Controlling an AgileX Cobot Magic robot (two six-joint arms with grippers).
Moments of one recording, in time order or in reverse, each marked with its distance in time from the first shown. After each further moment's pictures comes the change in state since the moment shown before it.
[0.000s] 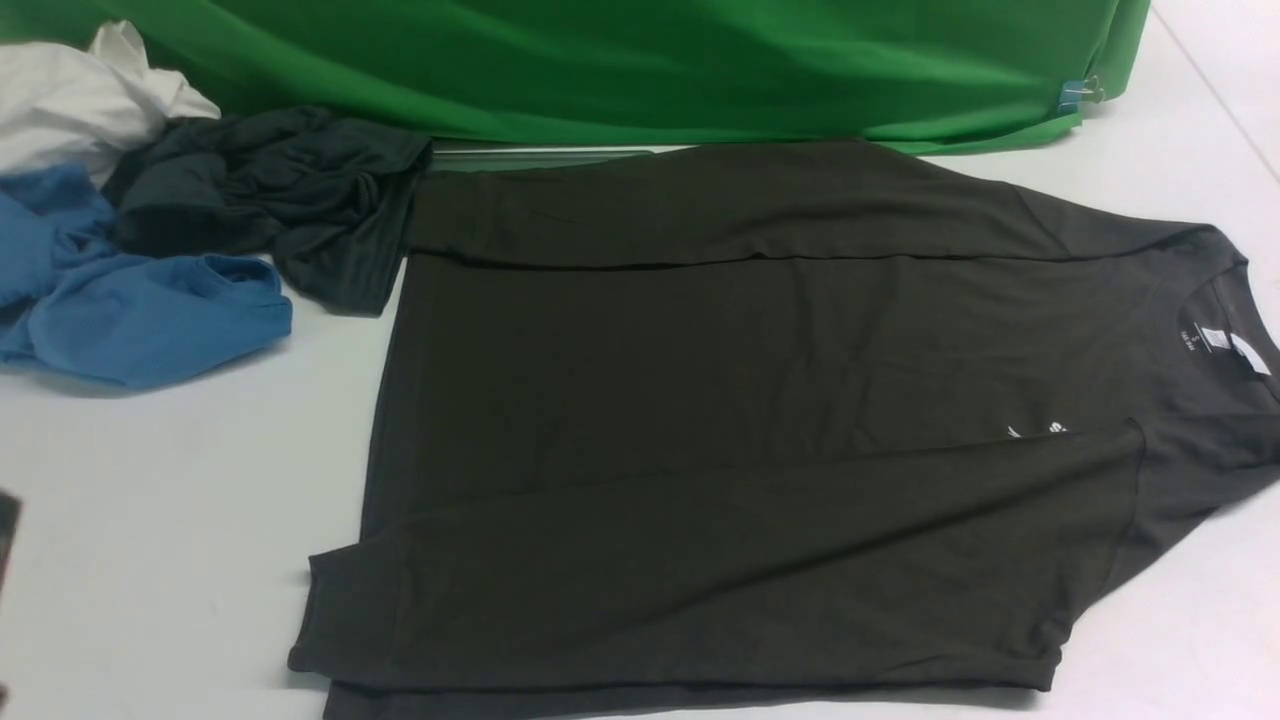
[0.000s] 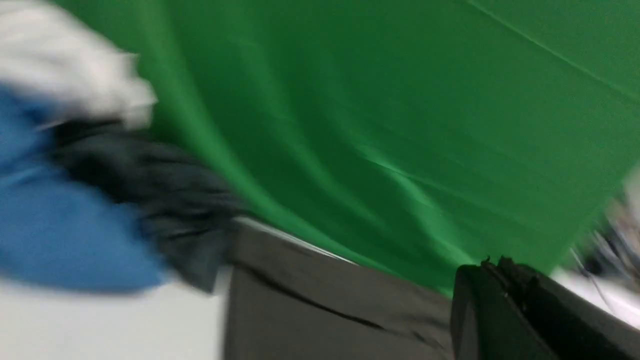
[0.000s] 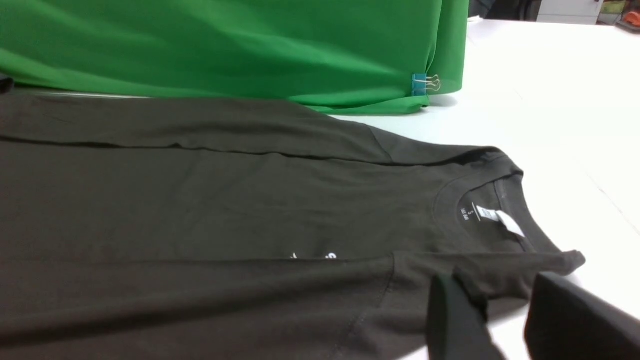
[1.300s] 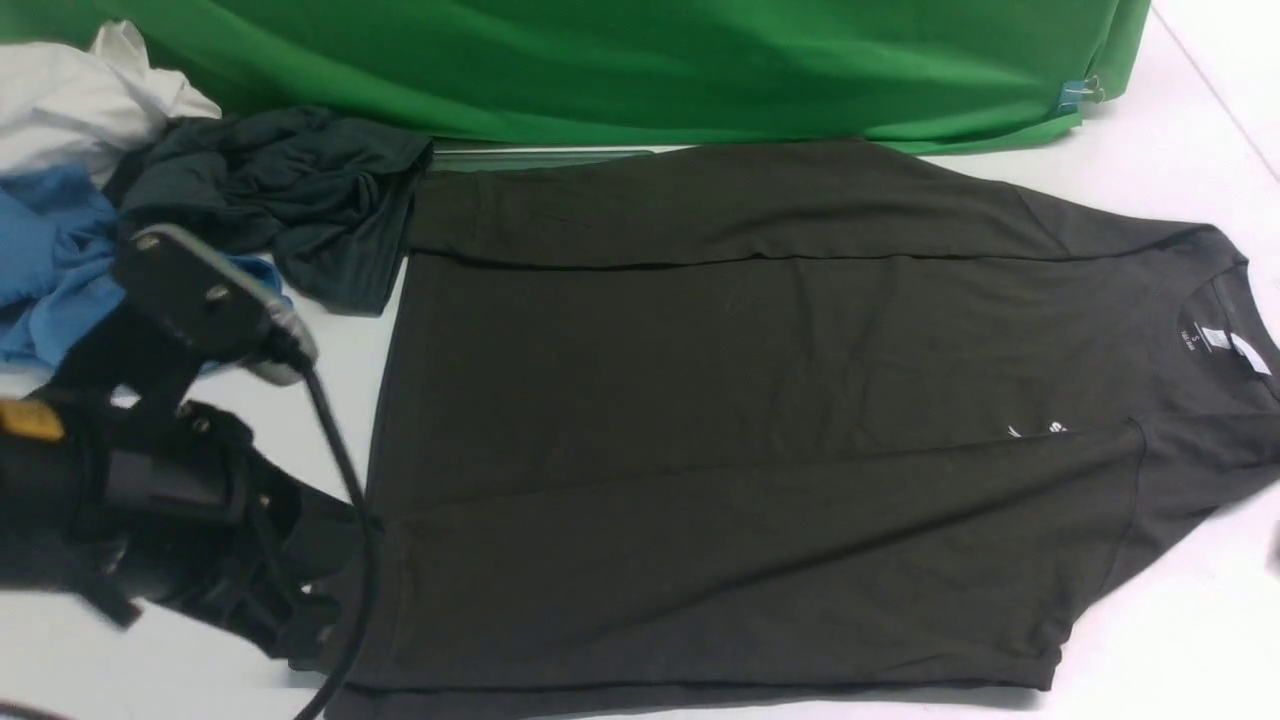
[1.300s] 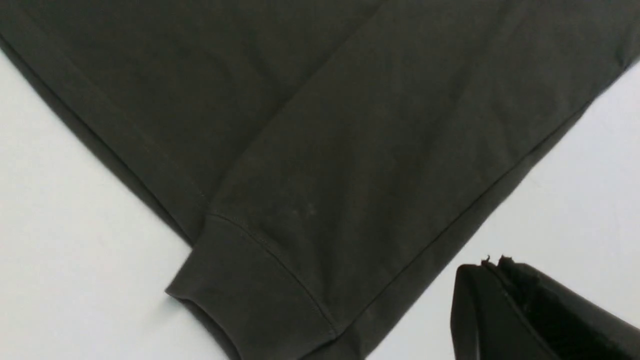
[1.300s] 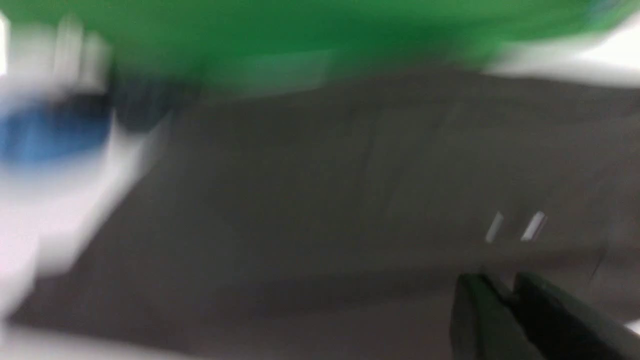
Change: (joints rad) right arm 0.439 0.475 -0.517 0.035 0.439 0.175; left arm -0.225 1.021 -0.556 0.309 0.653 0.369
